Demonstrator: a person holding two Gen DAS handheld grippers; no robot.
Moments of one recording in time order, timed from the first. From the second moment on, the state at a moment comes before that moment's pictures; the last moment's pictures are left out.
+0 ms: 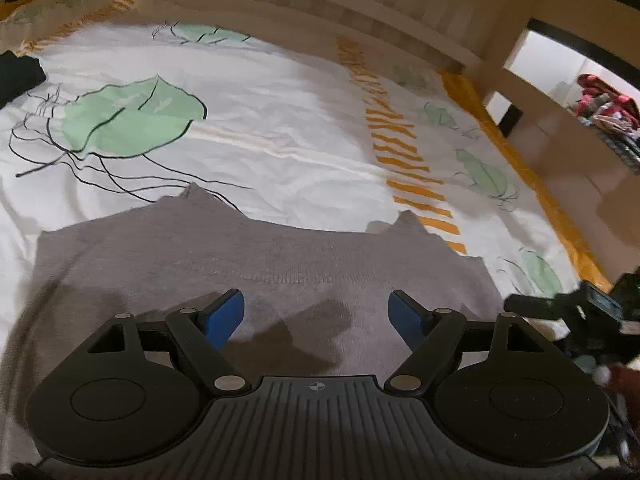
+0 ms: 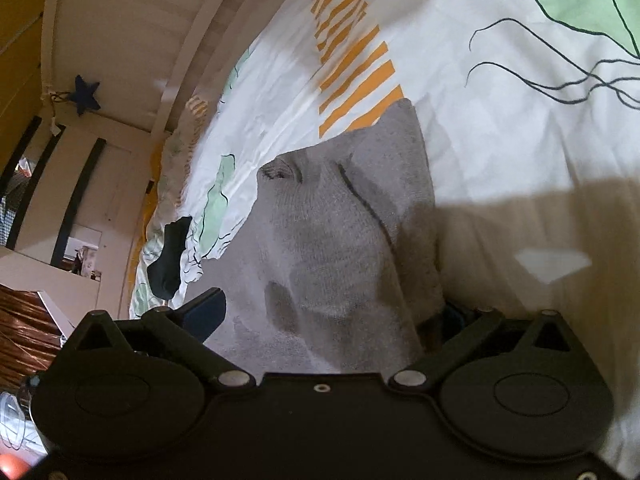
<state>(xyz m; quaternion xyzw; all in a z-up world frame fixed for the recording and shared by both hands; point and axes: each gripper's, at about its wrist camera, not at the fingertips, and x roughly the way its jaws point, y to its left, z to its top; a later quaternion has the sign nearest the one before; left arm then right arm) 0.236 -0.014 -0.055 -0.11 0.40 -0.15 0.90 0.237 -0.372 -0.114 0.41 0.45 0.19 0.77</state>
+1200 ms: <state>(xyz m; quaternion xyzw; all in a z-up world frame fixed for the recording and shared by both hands) 0.243 -0.063 -0.096 0.01 0.40 -0.10 0.91 0.242 -0.355 -0.106 0.37 0.48 0.16 0.78</state>
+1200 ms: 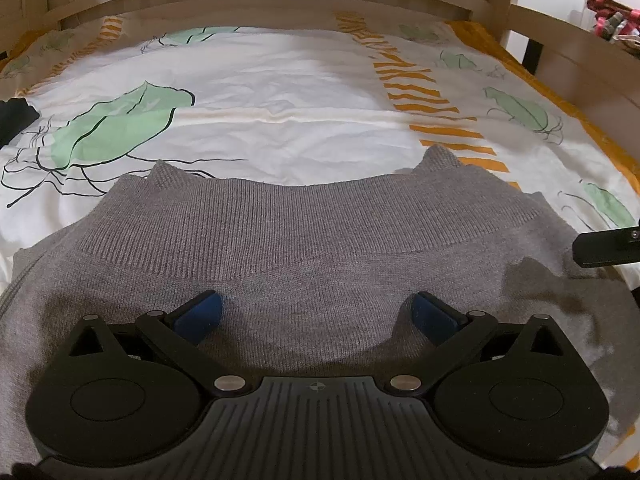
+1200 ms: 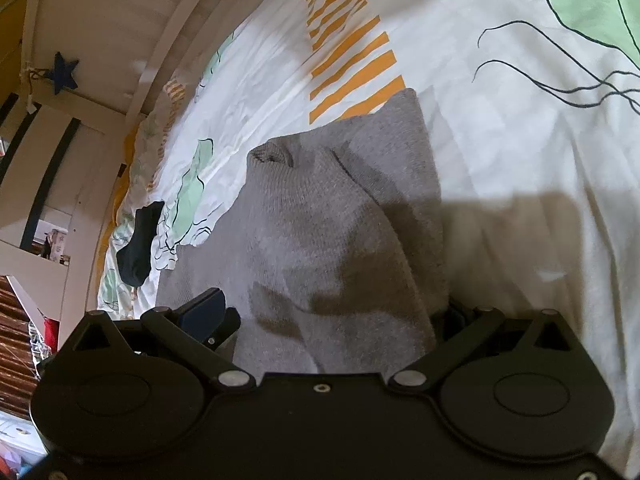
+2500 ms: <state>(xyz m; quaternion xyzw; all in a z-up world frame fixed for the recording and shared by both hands) 0.209 -0.054 -0.074 -0.06 0.42 -0.13 0.90 0.240 -0.363 -0.097 0.37 0.47 0.17 0.78</state>
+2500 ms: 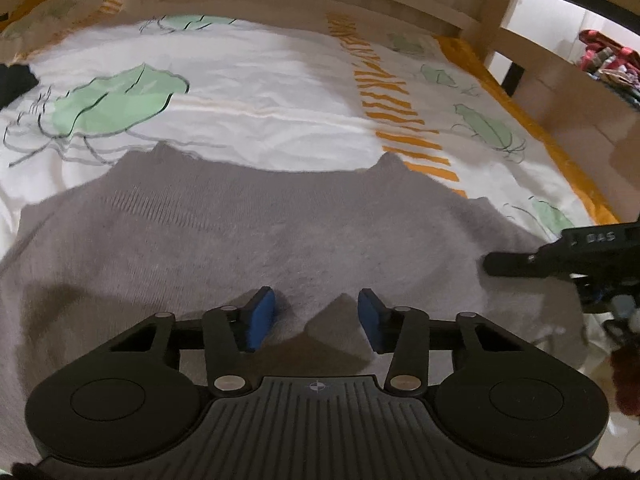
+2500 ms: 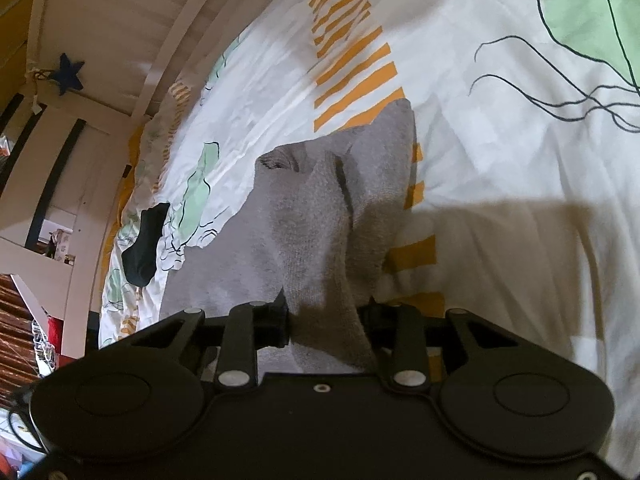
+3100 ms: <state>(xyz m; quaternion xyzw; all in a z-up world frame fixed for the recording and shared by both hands) 0.201 -0.033 -0.098 -0.11 0.38 -0.17 0.90 0.235 -0.358 -0.075 0.39 0.43 0.20 0.79</state>
